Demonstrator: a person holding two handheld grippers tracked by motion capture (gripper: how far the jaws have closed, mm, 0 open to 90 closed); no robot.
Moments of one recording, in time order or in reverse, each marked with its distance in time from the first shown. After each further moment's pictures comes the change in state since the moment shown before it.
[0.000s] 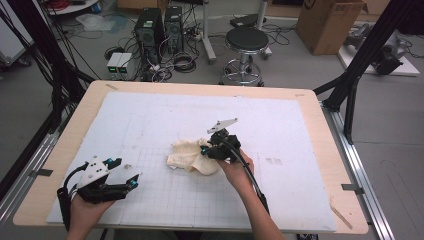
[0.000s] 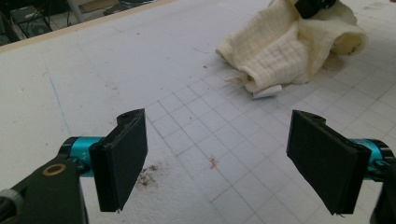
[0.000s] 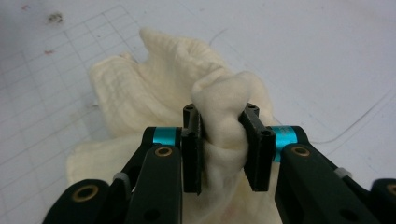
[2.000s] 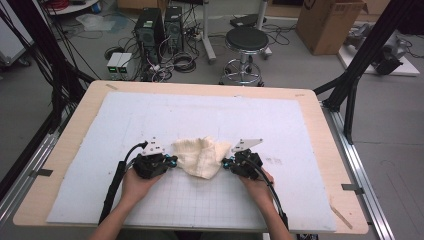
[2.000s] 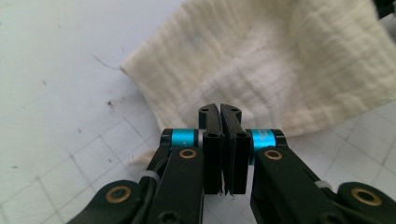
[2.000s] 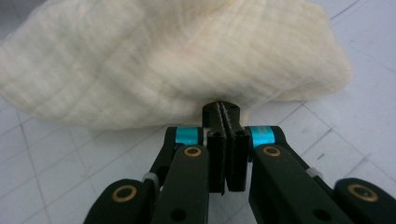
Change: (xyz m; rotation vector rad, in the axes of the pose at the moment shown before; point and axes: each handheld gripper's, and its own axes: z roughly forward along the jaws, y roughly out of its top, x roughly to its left) left arm -0.033 0.043 0.114 0.167 -0.186 0.001; right arm -0.022 -0.079 -0.020 -0.020 0.011 0.001
